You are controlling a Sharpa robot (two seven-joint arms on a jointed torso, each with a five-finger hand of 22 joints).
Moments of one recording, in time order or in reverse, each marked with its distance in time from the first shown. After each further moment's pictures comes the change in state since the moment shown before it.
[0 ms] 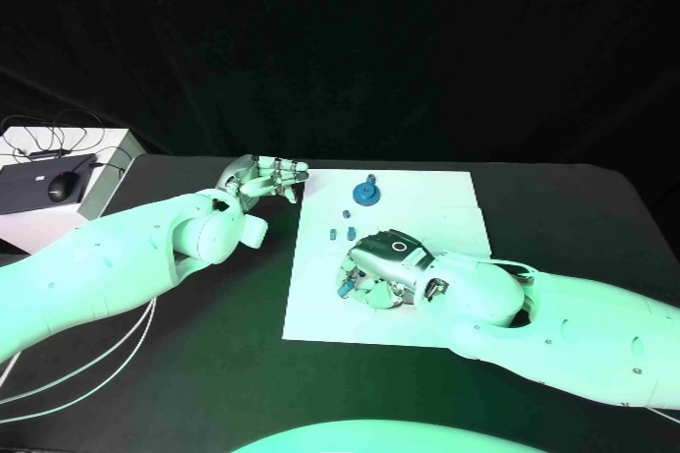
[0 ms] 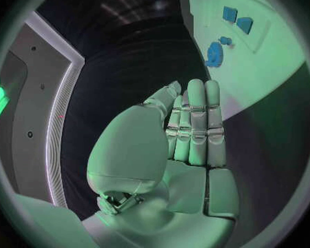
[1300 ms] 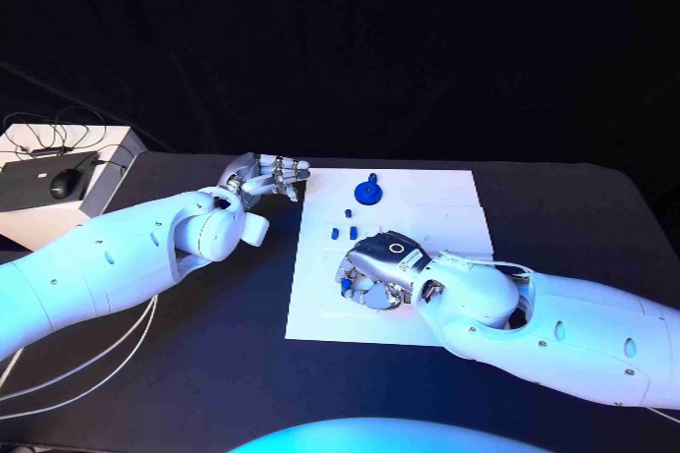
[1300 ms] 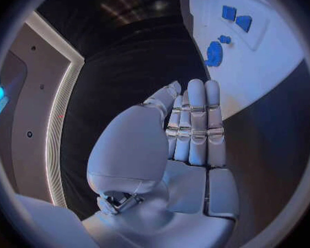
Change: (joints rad) left arm 0.000 0.000 0.000 -0.001 0.000 0.003 -0.005; left_hand 0.000 0.000 0.000 0.000 0.000 0.000 0.000 0.000 0.000 0.000 0.000 0.000 0.000 0.000 0.000 0.000 0.000 0.000 0.000 0.000 0.000 0.002; right arm -0.004 0.021 -0.009 -0.017 -0.023 0.015 -0.024; right_hand -0.052 -0.002 -0.070 0.057 0.029 -0.094 0.020 0.006 -0.037 -0.106 0.006 0.003 -0.007 -0.006 0.024 0.000 -0.007 0.019 -0.015 0.020 -0.071 0.000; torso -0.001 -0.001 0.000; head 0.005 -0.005
